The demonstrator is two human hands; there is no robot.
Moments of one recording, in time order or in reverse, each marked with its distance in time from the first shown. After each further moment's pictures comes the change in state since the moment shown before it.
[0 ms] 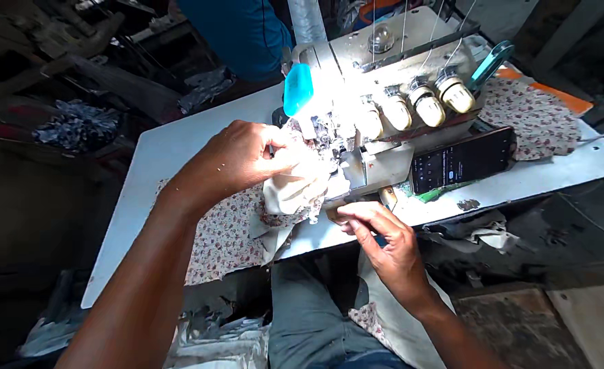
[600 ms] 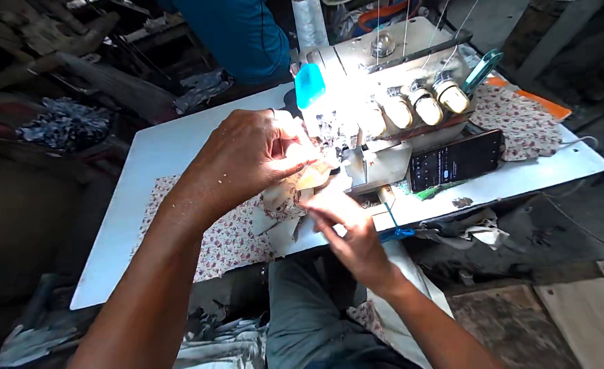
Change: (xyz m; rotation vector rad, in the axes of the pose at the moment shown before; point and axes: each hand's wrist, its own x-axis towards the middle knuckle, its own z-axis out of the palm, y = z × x) left_hand -0.013 0.033 -0.013 0.032 0.146 0.083; right_hand 0.022 -0.010 0.042 -0.058 -0.071 -0.210
